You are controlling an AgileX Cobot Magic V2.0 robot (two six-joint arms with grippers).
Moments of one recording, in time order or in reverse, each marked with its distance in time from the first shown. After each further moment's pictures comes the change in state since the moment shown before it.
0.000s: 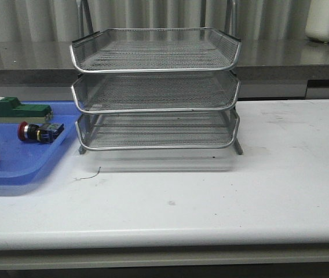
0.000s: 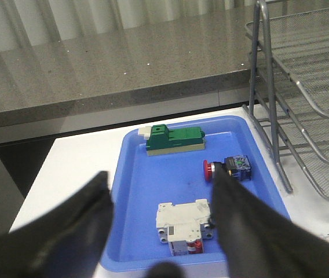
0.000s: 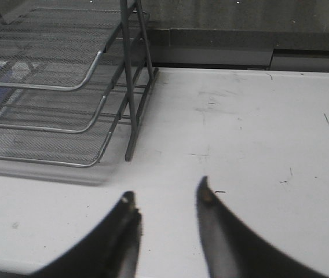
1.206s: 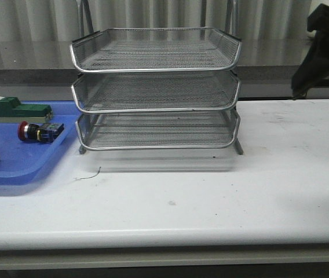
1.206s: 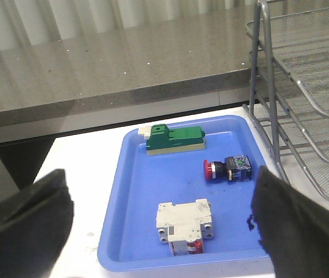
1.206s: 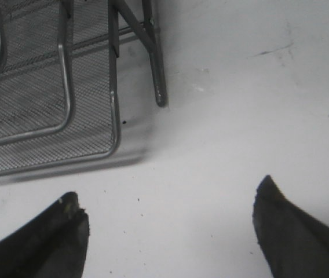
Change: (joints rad) left arm 0.000 0.000 0.000 0.000 0.002 0.002; right arm 0.000 0.886 -0.316 0.475 -0.067 -0.045
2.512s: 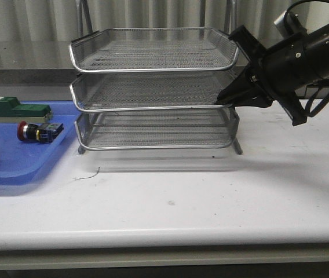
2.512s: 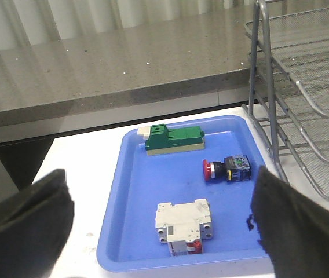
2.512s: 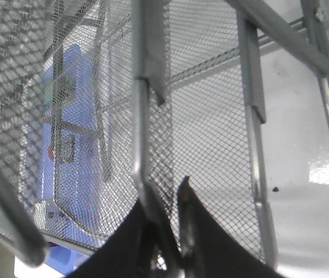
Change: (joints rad) left arm 0.000 0.000 0.000 0.000 0.000 0.000; right arm 0.000 0.493 -0.262 1.061 0.212 -0.814
